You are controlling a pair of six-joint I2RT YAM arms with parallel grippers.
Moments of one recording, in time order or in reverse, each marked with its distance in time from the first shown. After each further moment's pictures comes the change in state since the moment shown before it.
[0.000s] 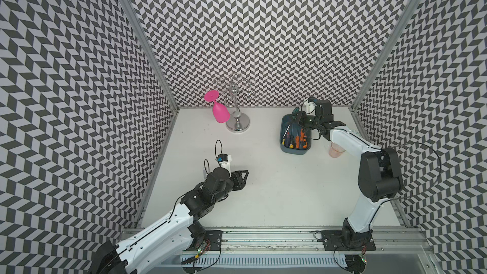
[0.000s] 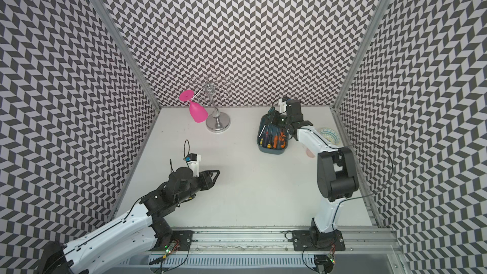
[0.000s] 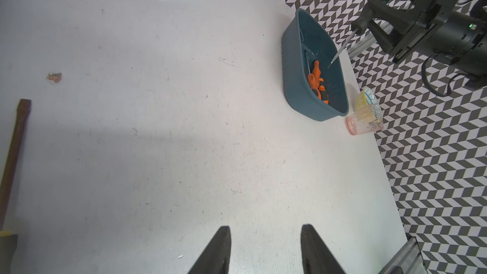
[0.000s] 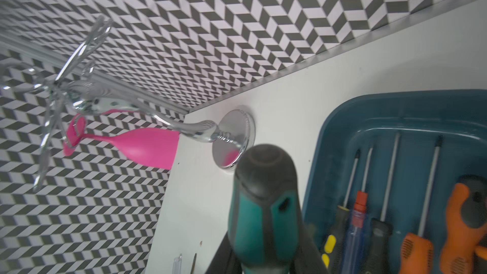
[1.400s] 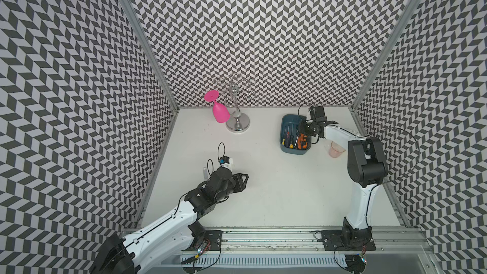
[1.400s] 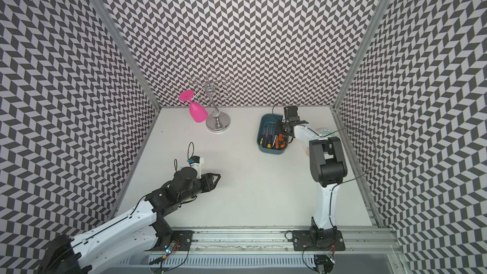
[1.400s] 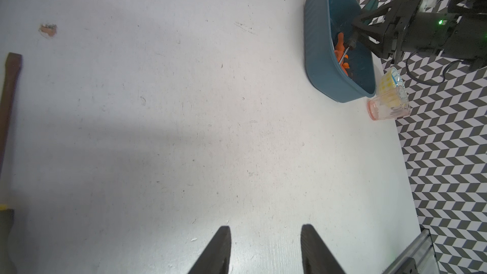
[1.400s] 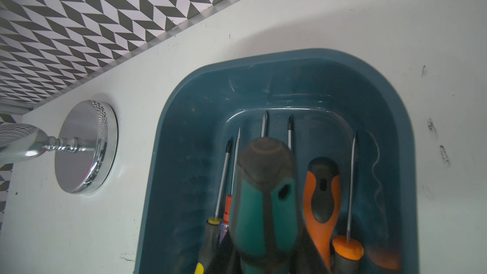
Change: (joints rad) left arm 0.016 0.072 -0.020 -0.005 0.043 -0.015; right arm -0.008 0.191 0.069 -0.154 0.265 -0.151
